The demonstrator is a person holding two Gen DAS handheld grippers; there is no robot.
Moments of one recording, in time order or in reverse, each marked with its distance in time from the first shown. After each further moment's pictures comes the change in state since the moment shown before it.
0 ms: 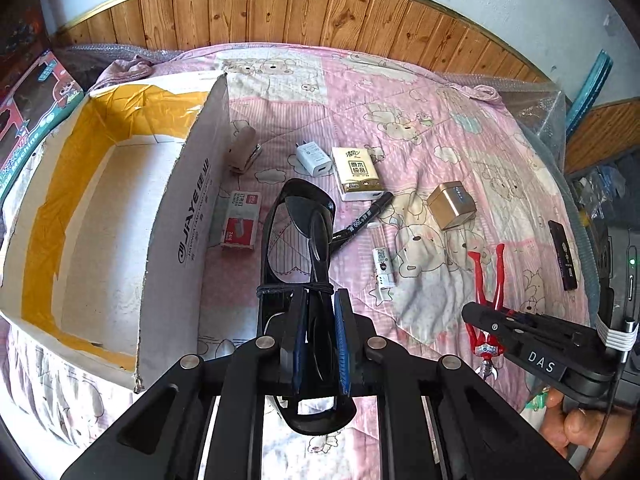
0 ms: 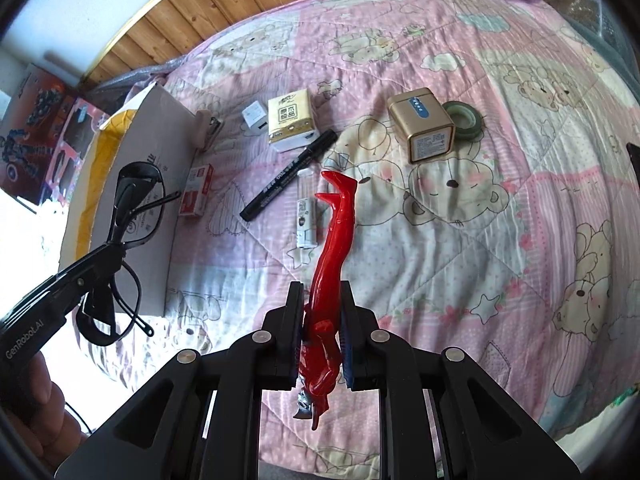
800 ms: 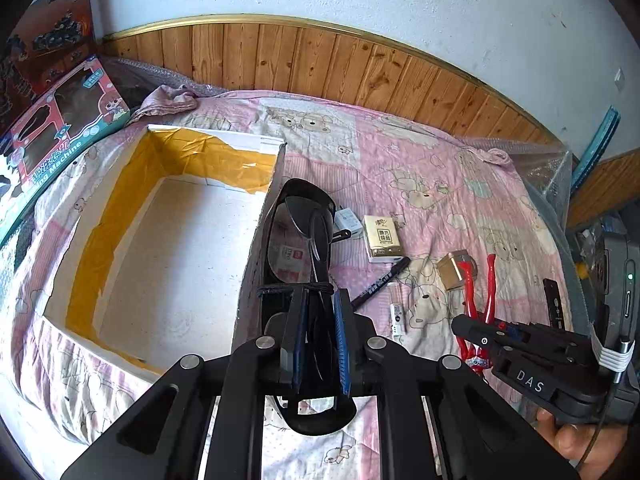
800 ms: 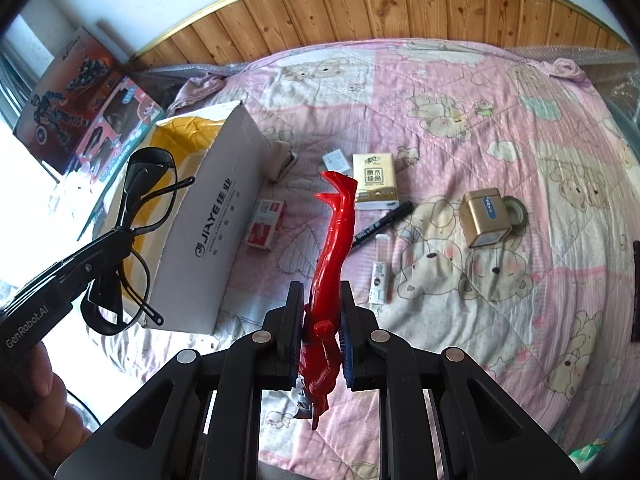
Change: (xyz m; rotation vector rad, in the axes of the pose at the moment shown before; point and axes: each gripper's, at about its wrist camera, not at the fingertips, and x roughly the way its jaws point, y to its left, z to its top) left arm -0.065 0.040 0.025 -0.103 -0.148 0.028; right arm -0.033 0.084 0.039 -0.194 -0.057 0.026
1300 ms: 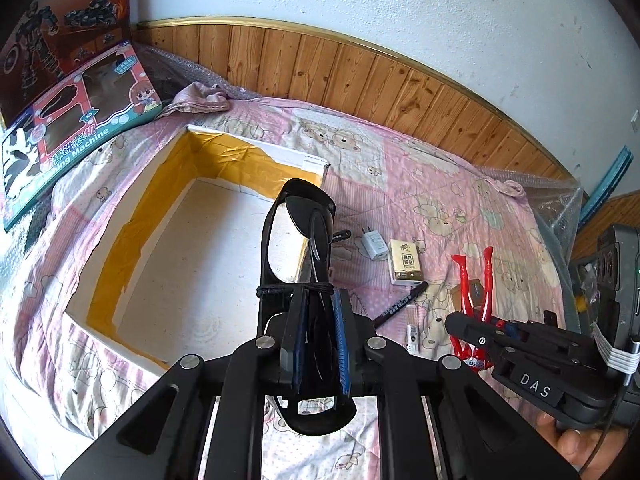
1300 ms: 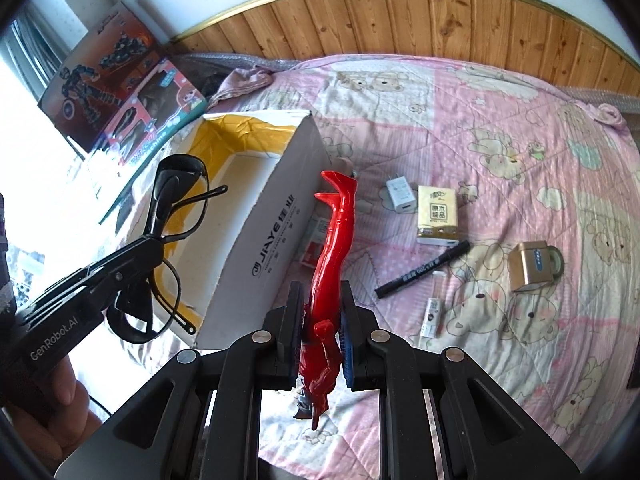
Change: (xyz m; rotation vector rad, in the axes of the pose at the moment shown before) left arm -0.015 0.042 0.014 -0.105 -0.025 0.015; right arm 0.006 0.063 0.033 -0.122 0.018 0.071
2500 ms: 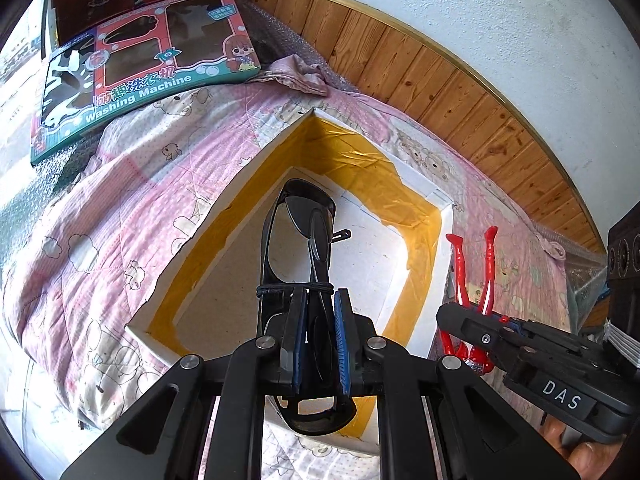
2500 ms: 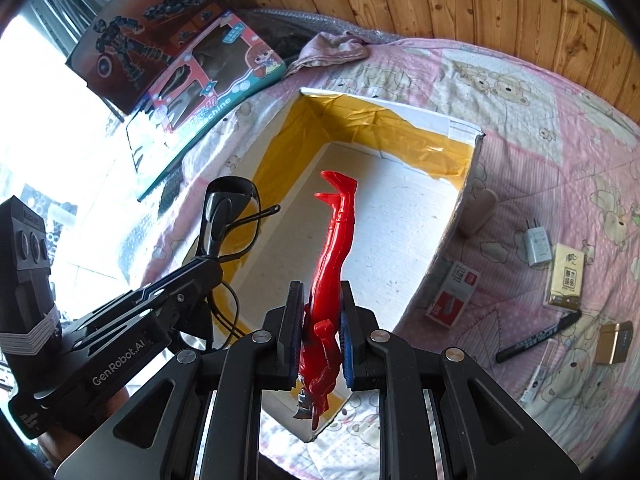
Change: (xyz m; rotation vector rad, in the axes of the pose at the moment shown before) left arm 0.020 0.132 0.026 -0.249 0.032 0.065; right arm 0.089 0.114 0.064 -0.121 0.128 0.143
